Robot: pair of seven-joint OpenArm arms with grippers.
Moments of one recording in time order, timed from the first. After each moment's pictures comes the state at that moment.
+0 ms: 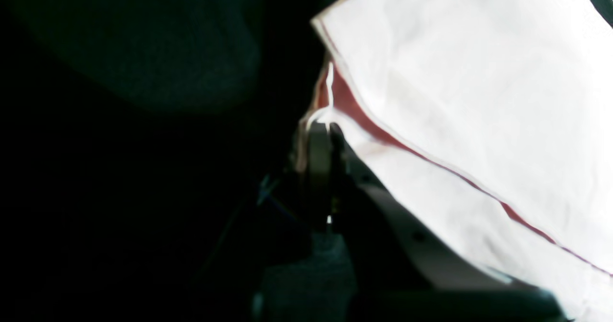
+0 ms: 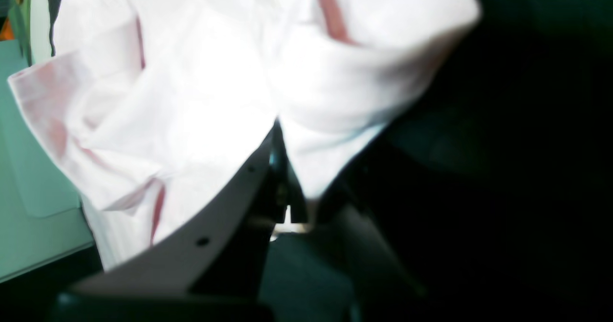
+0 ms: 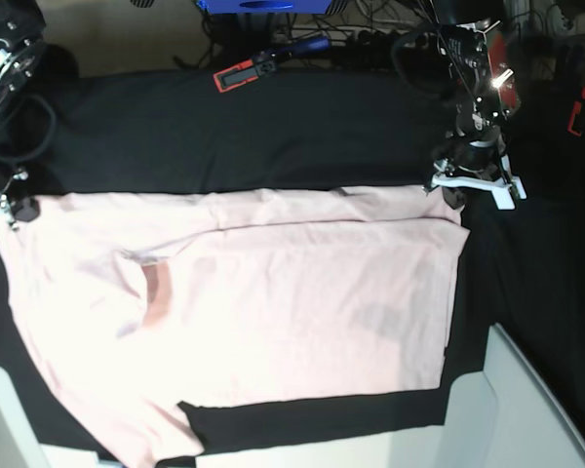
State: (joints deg) left arm 11.4 -2.3 -25.8 72.4 -24.8 -9.2 15.2; right arm 11.5 18.3 49.1 35.3 33.7 26.4 -42.9
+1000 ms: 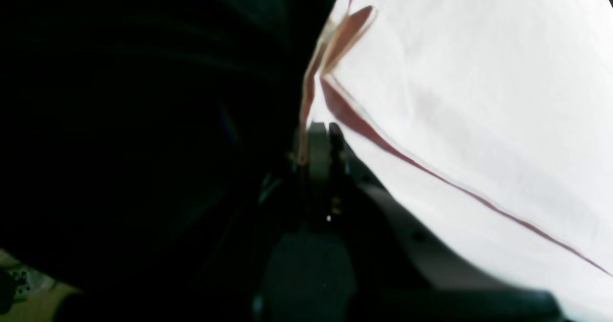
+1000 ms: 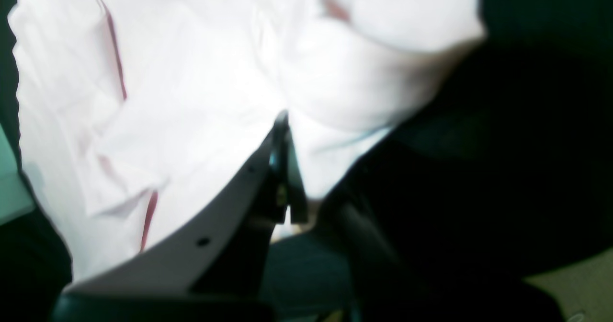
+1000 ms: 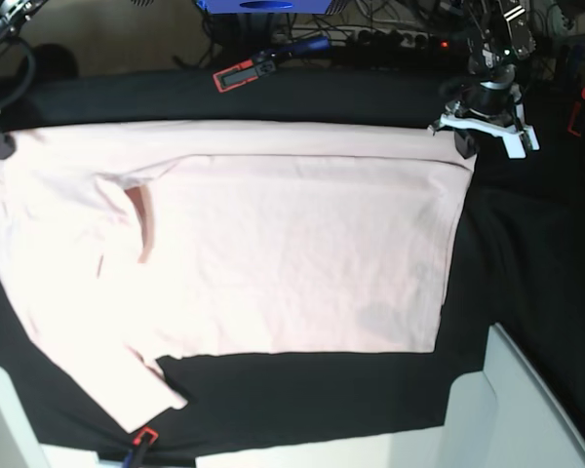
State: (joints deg) left arm 27.5 -2.3 -25.8 88.1 -24.6 -9.4 17.0; right arm -2.2 16.4 58.7 54.8 34.2 26.9 -59.3
